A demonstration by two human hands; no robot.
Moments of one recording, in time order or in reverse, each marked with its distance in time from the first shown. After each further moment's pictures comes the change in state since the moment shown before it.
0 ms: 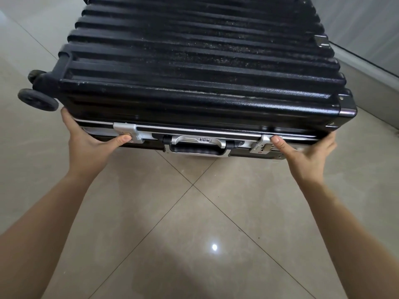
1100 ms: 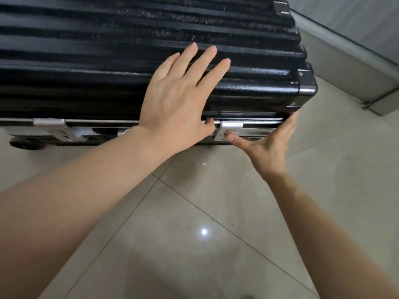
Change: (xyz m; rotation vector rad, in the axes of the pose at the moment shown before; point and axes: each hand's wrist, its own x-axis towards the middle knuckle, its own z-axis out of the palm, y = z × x) left_hand -0.055 0.186 0.148 0.806 -0.293 0.959; right_hand -0.017 0.008 -0.001 -0.143 -0.031 0.002
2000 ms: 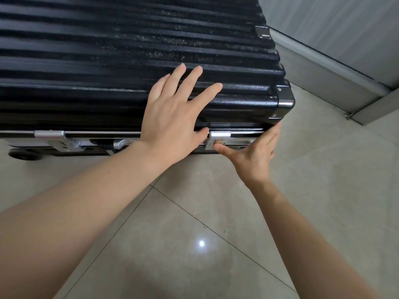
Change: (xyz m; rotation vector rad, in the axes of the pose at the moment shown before) left_hand -0.001 0.010 0.001 -0.075 0.053 -0.056; right_hand -0.004 -0.013 0.003 -0.128 -0.012 0.050
